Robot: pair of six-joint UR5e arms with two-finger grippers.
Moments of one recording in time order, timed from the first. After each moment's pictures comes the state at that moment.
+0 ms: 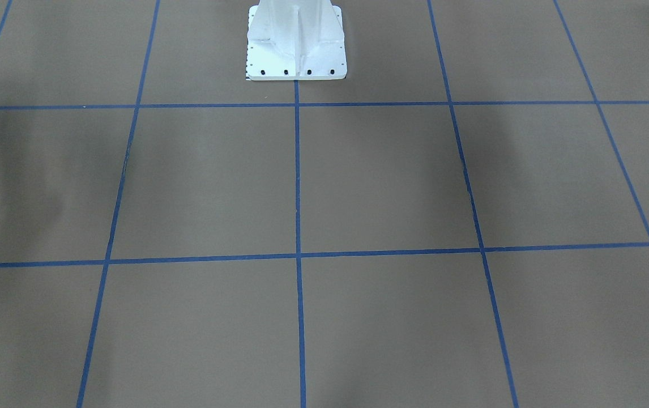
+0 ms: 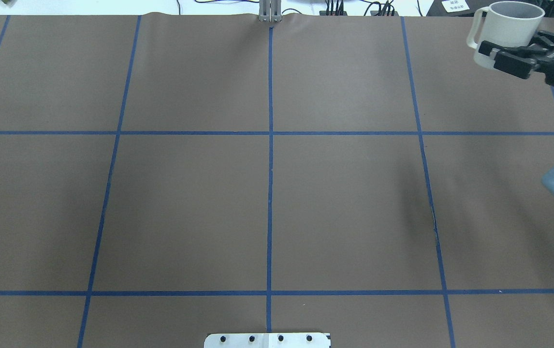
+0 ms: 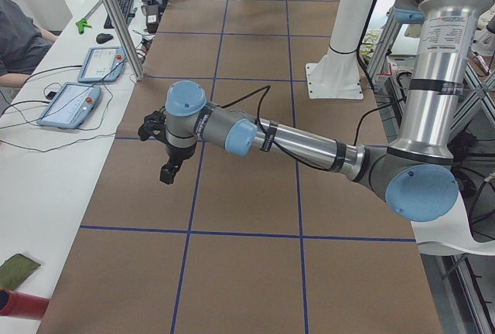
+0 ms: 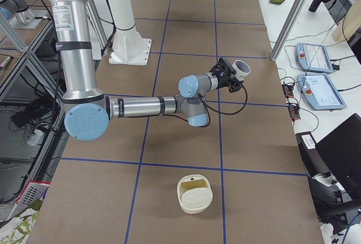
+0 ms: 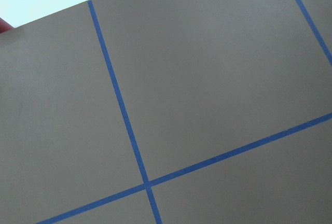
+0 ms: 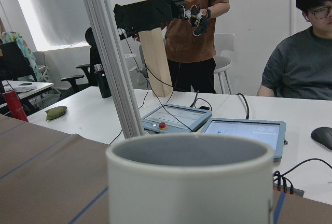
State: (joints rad) left arm -1.54 -1.71 -1.72 -1.73 -2.37 0.00; right arm 1.02 -1.42 1.56 0.00 1.72 0.82
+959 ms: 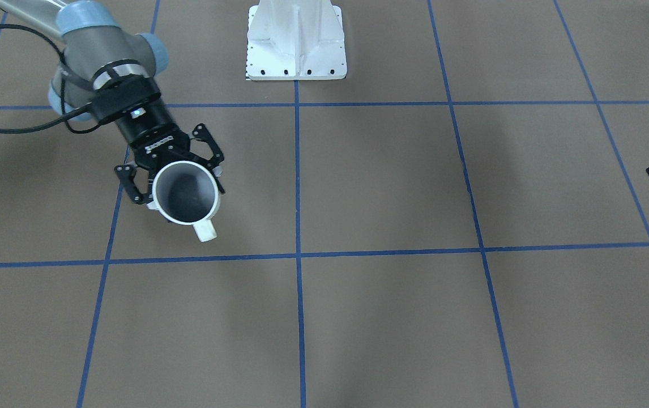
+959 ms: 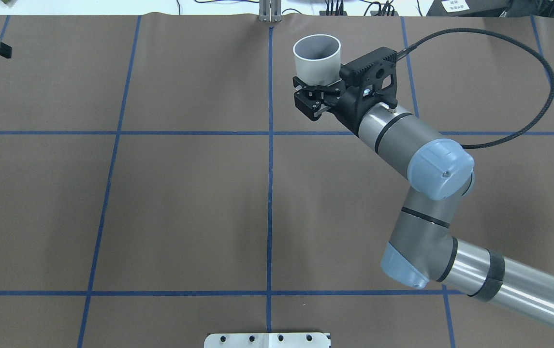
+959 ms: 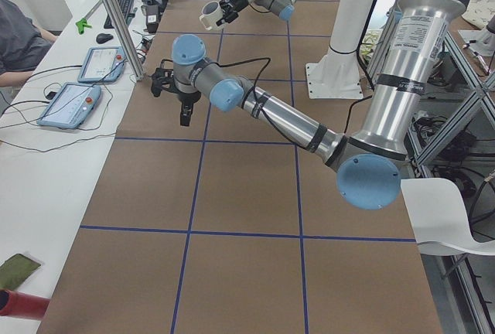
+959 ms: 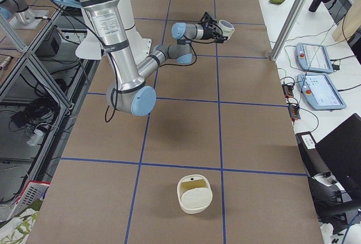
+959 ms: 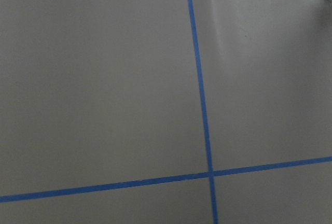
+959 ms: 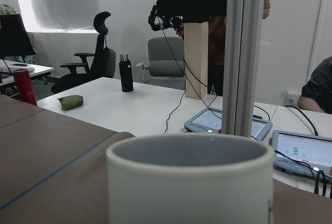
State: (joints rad) left arm -1.29 -1.84 -1.83 -1.79 -2.43 -0.80; right arm 0.53 -1.08 1.70 -0.53 1.17 0.63
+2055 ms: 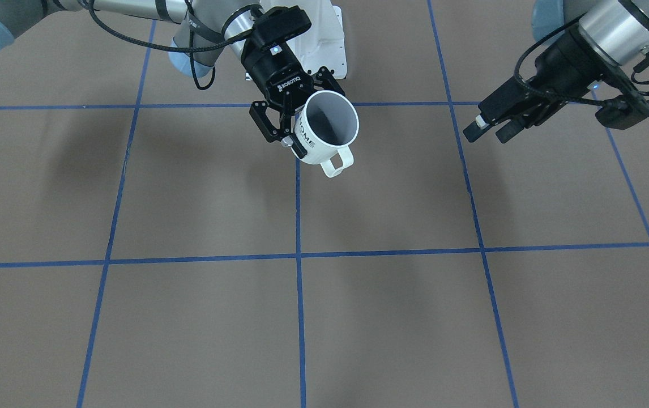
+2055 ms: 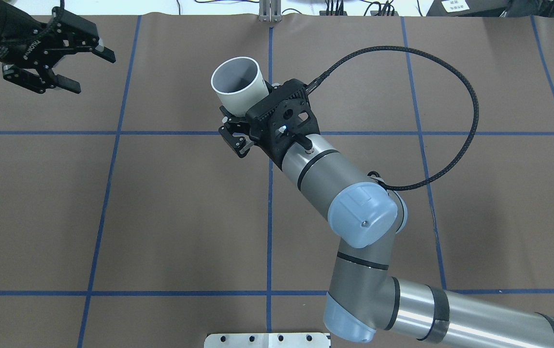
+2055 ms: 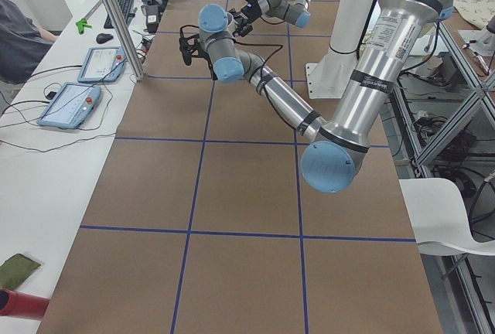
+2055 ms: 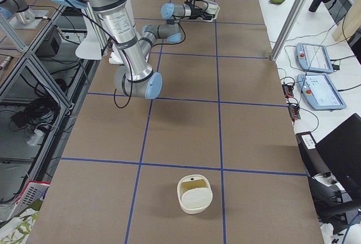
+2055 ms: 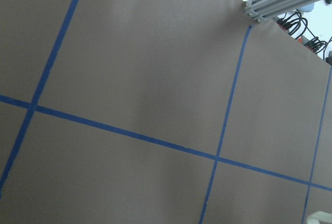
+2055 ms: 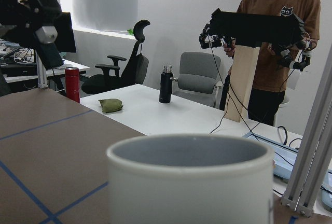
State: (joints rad) left arm -1.08 -1.95 -1.93 -2.01 -2.44 -1.53; right arm 0.35 -0.92 1.68 -0.60 1.01 0.44
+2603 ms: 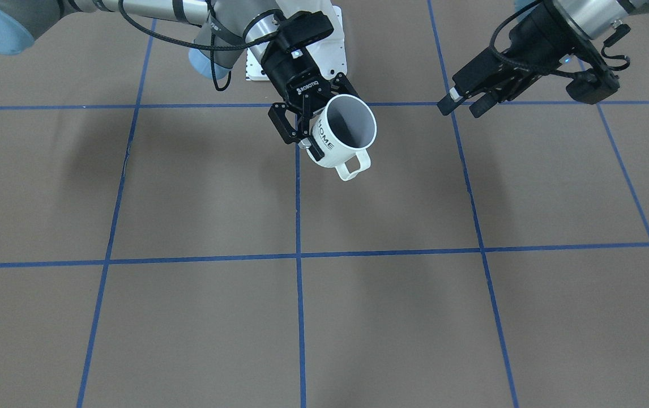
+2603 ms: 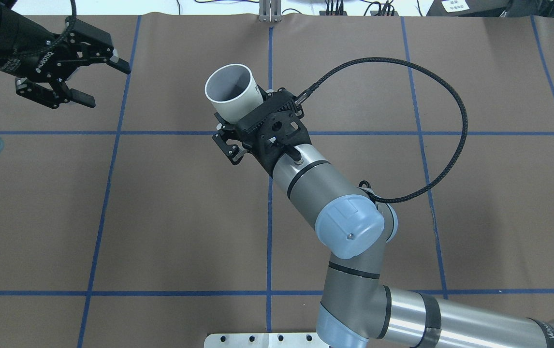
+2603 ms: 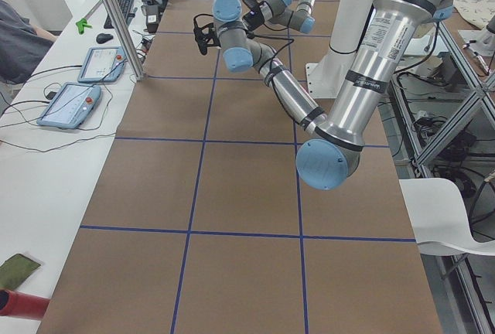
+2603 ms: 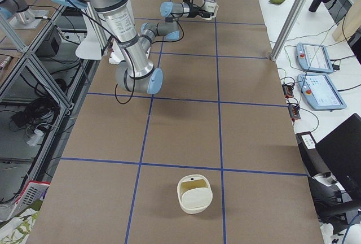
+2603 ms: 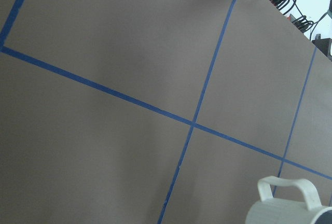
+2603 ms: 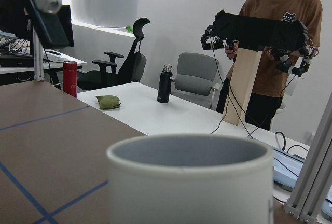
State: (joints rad) left arm -1.04 -1.95 -1.99 -2.01 -2.44 -1.63; right arm 0.34 -0.83 1.58 -0.60 0.97 0.39
